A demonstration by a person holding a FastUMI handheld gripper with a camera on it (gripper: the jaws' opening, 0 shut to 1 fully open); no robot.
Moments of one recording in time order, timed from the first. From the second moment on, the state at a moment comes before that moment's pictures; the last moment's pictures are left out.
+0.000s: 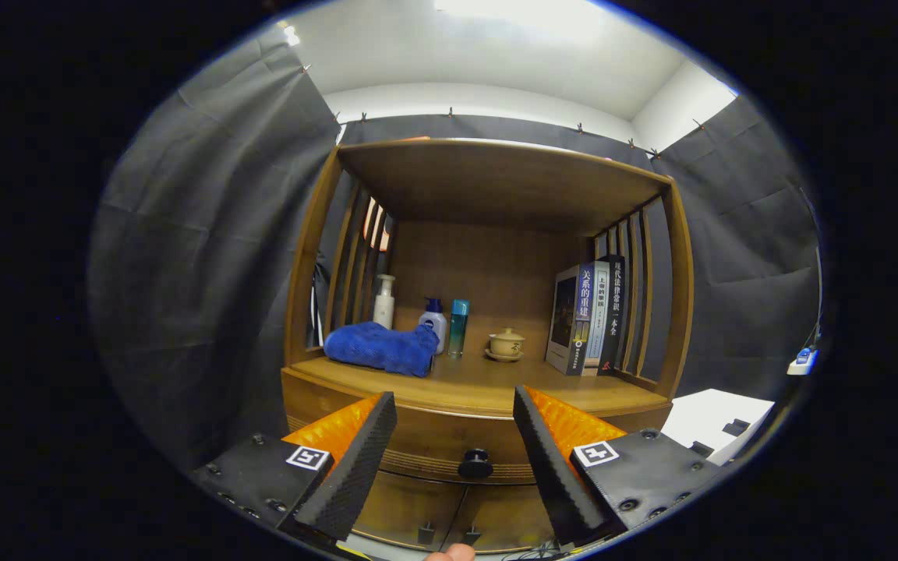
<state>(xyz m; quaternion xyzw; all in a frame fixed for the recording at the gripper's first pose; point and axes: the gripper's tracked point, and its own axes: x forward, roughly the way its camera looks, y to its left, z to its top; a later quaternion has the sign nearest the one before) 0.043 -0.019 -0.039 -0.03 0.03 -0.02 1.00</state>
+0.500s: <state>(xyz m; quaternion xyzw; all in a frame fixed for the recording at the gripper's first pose) 0.094 -0.042 -0.140 0.00 0.09 -0.04 1.00</state>
